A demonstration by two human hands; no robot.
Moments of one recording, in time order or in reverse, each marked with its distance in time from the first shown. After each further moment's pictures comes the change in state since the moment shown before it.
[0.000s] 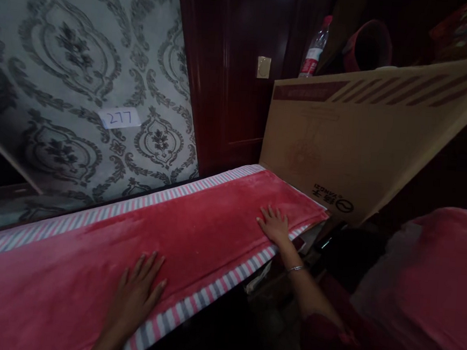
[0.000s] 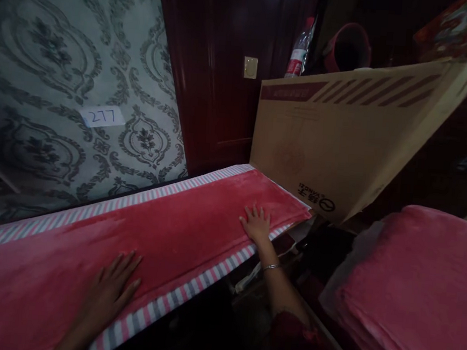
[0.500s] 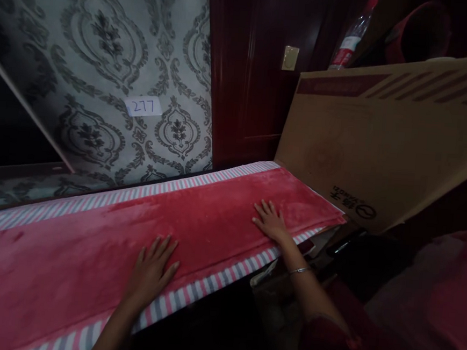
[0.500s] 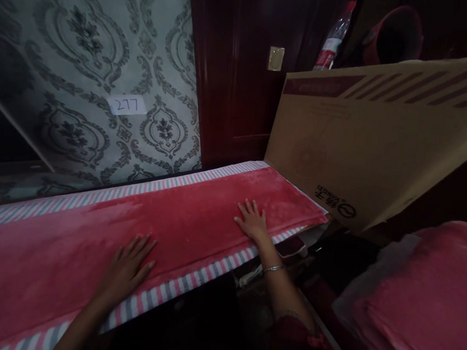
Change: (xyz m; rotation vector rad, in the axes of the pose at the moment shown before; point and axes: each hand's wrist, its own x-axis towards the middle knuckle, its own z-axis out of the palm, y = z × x) left_hand -0.004 0.003 0.000 -0.060 0.017 0.010; right_hand -0.009 -0.029 0.001 -0.018 -0.078 -0.247
